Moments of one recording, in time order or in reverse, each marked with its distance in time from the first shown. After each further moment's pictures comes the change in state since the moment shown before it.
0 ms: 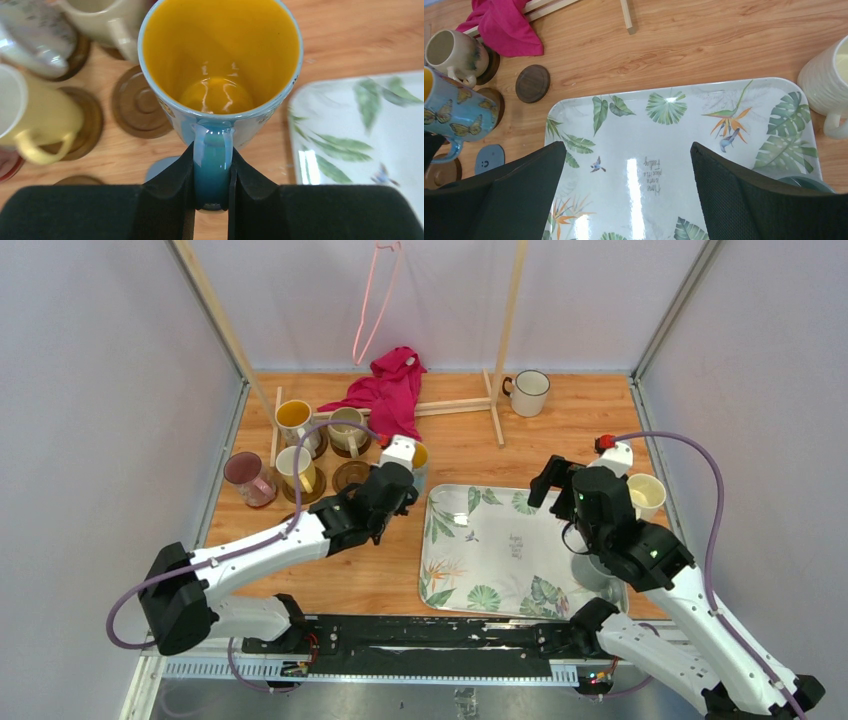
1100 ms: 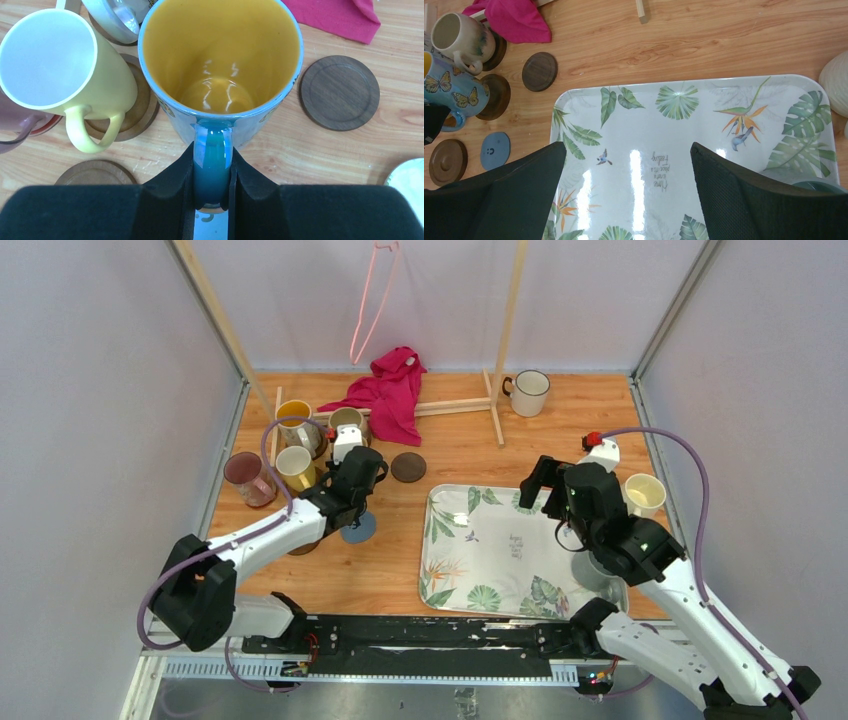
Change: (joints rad) left arm 0.273 0.089 -0.093 0.094 -0.107 -0.124; right arm 0.000 0.031 -0.009 0.024 -0.067 -0.005
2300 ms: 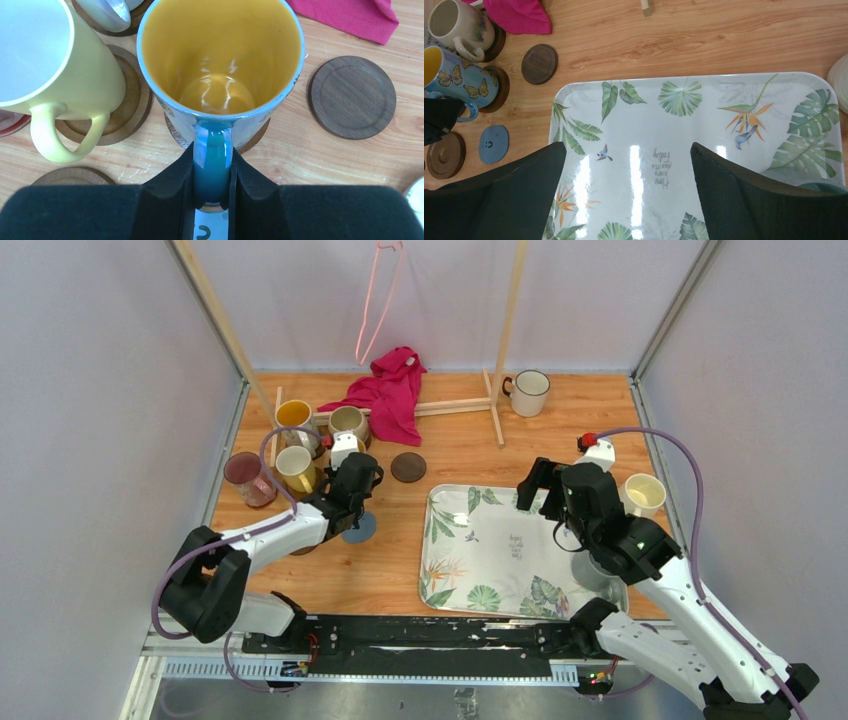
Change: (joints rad) left arm 0.044 0.048 -0.107 0.182 0.042 -0.010; right arm 0.000 0.009 -0.013 0.007 -0.025 -0.006
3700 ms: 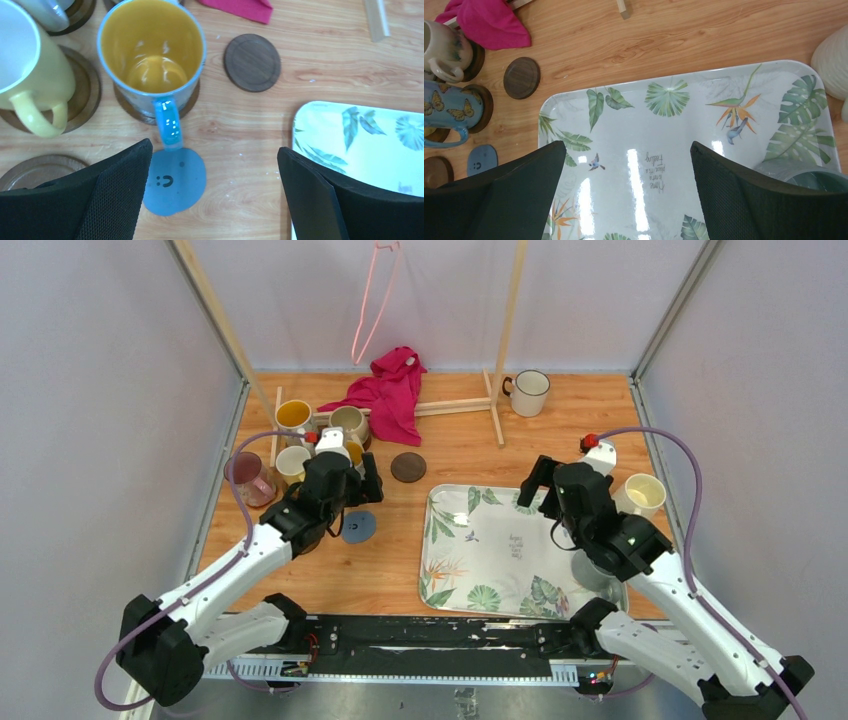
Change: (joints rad) left arm 0.000 -0.343 0.055 -0.279 0.318 -0.019; right arm 0.000 0.028 -0.024 0.003 0.088 0.076
